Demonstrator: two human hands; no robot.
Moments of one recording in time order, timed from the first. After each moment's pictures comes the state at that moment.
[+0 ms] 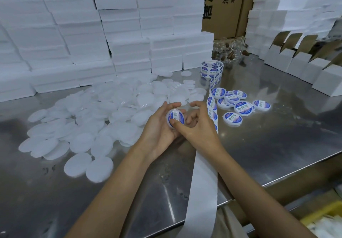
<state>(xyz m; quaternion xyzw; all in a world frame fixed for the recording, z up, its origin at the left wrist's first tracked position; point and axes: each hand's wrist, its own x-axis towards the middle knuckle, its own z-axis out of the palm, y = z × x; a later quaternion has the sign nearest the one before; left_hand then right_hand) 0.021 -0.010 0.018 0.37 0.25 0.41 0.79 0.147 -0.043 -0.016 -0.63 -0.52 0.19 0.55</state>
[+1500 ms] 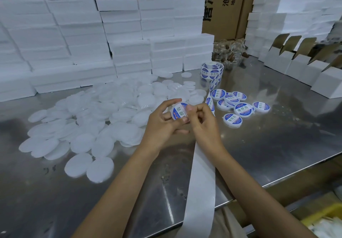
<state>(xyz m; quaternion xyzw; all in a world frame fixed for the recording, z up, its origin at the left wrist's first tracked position) 0.020 -0.018 0.019 0.57 0.31 0.46 0.60 0.146 -0.046 -0.007 -0.54 -0.48 0.24 0.65</state>
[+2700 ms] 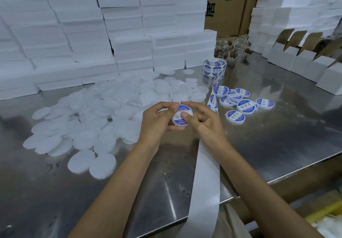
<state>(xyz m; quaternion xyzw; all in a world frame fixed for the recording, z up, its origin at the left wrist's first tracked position) 0.014 -0.016 0.021 0.52 0.37 0.49 0.59 0.150 -0.056 0.000 -0.48 -0.51 0.32 0.64</state>
